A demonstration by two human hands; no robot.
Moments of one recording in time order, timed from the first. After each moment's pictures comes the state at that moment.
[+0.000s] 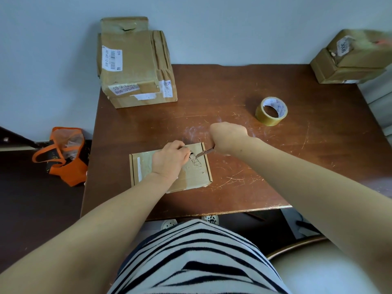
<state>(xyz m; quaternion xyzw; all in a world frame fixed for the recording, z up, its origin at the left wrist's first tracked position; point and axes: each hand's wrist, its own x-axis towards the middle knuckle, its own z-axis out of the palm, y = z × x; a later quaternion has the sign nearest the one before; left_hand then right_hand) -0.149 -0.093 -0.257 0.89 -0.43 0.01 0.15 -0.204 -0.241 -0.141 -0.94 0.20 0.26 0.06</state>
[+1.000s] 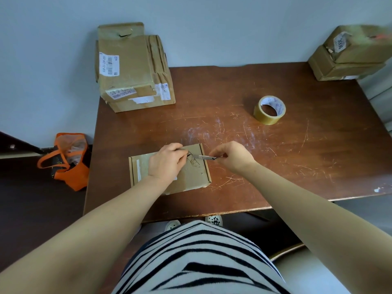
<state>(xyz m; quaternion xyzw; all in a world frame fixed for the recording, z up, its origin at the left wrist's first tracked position) -0.149 -0.086 -0.267 0.88 -0.41 0.04 0.23 -0.257 -0.258 -0.198 -0.89 0.27 0.15 0.33</state>
